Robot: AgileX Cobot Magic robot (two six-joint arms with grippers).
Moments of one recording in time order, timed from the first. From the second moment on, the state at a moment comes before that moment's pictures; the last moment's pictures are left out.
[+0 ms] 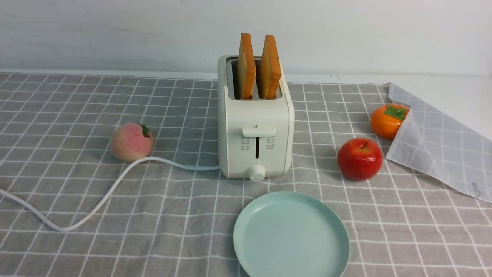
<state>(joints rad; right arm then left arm) -0.01 -0.01 0.02 -0.16 -0.33 0.27 -0.05 -0.01 0.03 -0.25 -0.69 -0.27</state>
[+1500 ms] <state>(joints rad) 0.46 0.75 -0.72 -0.26 0.58 0.56 -0.06 1.13 -0.93 -0.55 0.62 -0.24</state>
